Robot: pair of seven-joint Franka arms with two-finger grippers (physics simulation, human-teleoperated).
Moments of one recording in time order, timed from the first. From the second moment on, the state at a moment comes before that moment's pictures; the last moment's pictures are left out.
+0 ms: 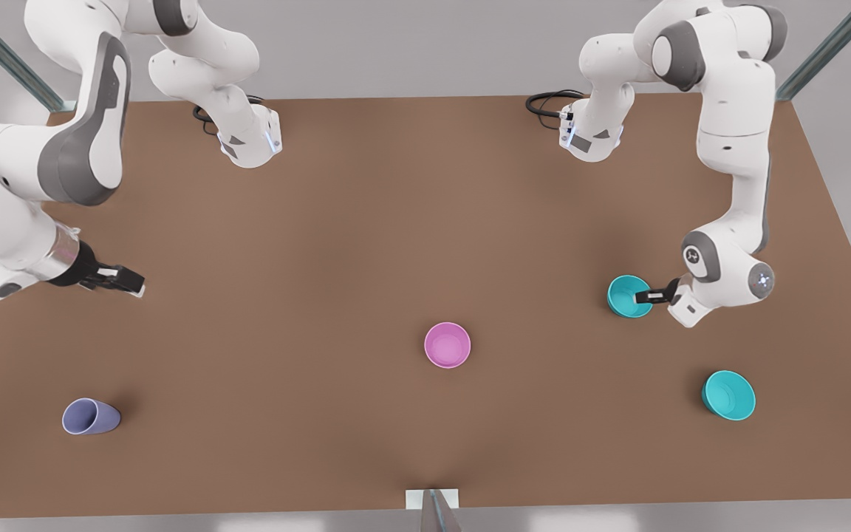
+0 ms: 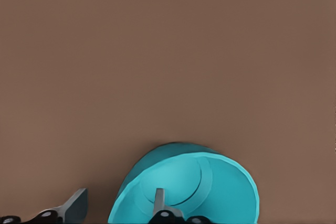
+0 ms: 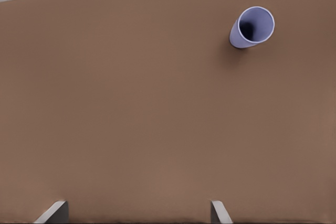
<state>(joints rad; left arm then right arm) -0.02 0.50 0.19 -2.04 -0.35 2.24 0.35 0.34 0.23 -0.44 -1.40 0.10 1.57 0.06</state>
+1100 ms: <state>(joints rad) -0.52 0.90 0.00 -1.05 -0.18 1.84 -0.45 -0.01 0.26 -0.01 -1.33 -0.08 1.40 -0.28</state>
